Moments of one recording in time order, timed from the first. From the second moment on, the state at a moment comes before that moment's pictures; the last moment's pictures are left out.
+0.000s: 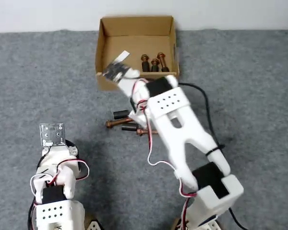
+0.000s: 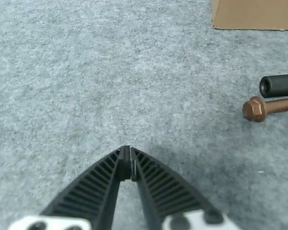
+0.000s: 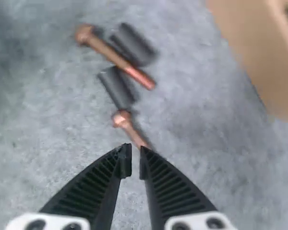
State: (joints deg) left arm -15.3 -81.1 97.2 38.0 2.6; right arm -30.6 8.8 -5.2 77.8 31.0
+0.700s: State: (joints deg) left arm -15.3 -81.1 97.2 38.0 2.6; right arm -37.0 36.0 -21.3 75.5 36.5
